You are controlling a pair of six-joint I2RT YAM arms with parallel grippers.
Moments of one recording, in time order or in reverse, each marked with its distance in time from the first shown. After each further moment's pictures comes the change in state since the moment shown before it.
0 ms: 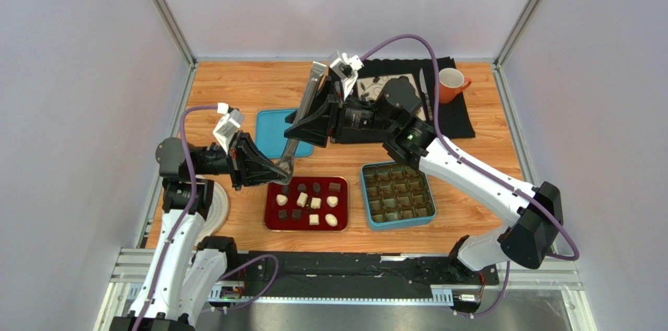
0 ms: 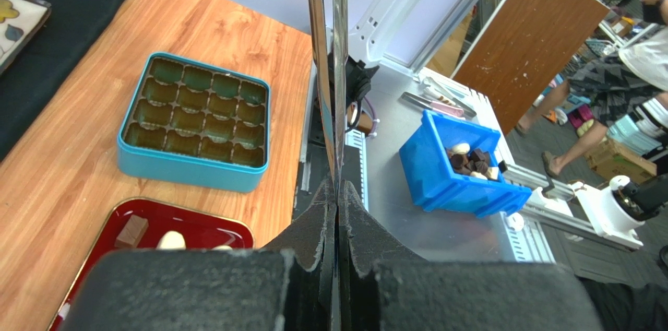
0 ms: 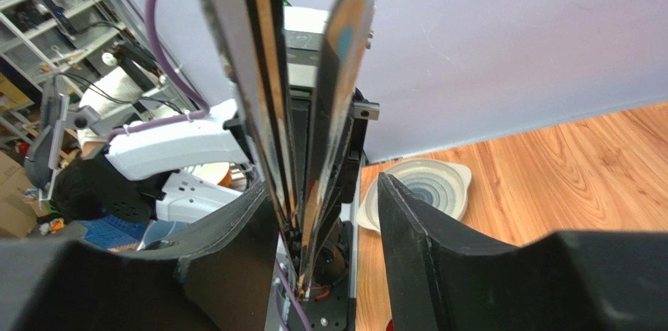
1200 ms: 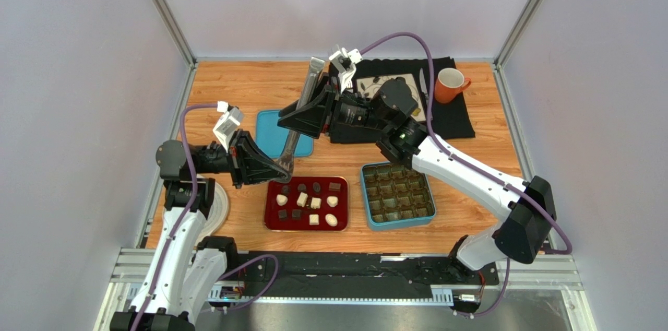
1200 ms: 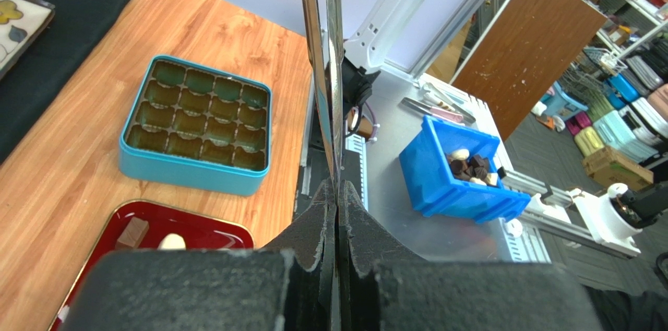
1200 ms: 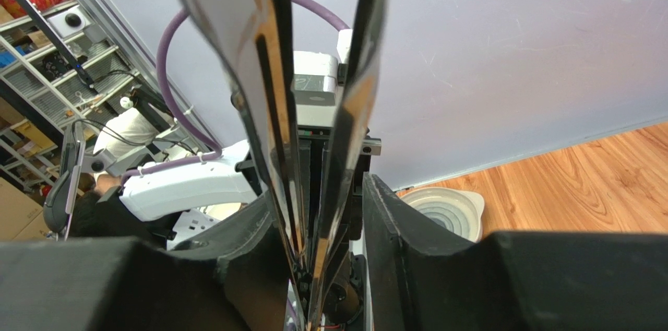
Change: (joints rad) left arm 0.000 0.018 -0.019 0.112 -0.008 -0.084; right arm 0.008 0.045 0.003 0.131 0.069 0.120
